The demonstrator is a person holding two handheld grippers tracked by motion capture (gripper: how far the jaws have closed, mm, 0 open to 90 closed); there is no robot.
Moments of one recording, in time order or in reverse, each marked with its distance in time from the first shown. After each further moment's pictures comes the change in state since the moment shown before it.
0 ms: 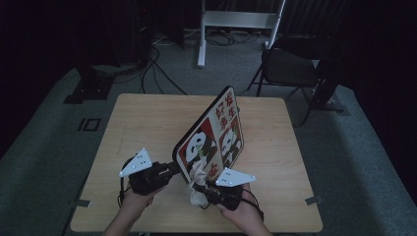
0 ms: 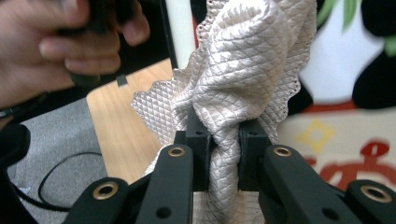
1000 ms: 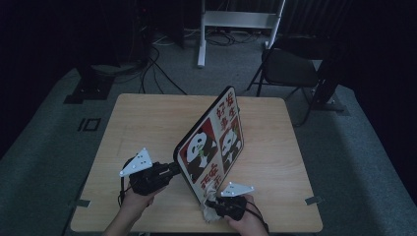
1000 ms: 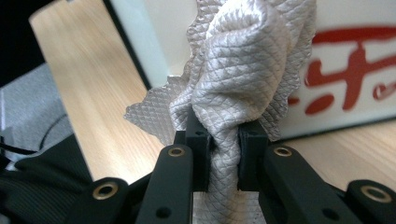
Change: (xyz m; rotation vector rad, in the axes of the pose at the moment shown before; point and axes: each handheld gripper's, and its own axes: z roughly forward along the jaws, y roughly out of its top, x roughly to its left) left arm 0.000 0.000 0.001 0.000 -0.015 -0.006; right arm -0.025 -0.084 0.014 0.236 -0.064 0.116
